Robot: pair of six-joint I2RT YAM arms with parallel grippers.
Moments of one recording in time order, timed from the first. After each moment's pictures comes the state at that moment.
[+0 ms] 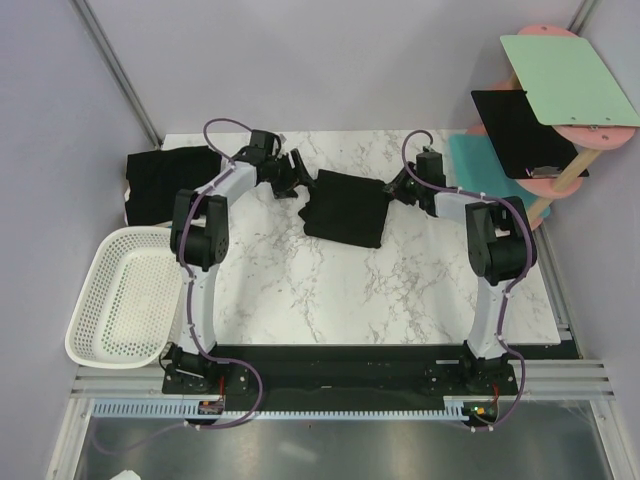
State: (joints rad) left arm -0.24 2.33 1.85 -0.39 0.47 -0.58; right arm 0.17 2.06 1.28 0.17 -0.16 0.75
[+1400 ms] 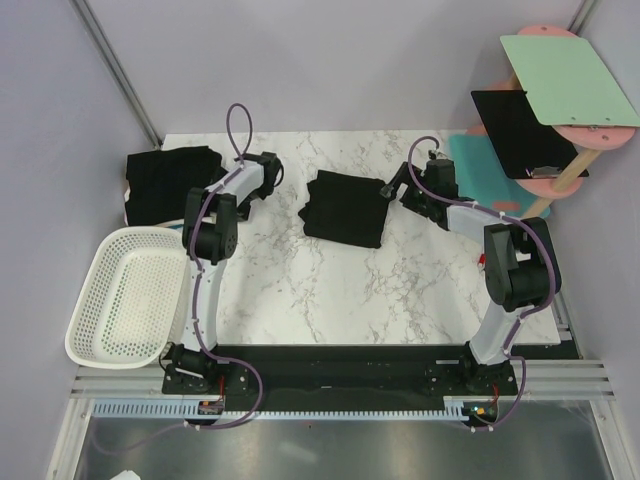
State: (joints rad) left arm -0.25 2.45 1.98 -1.15 -1.02 -0.22; right arm 0.17 1.81 1.09 0.13 -0.16 0.62
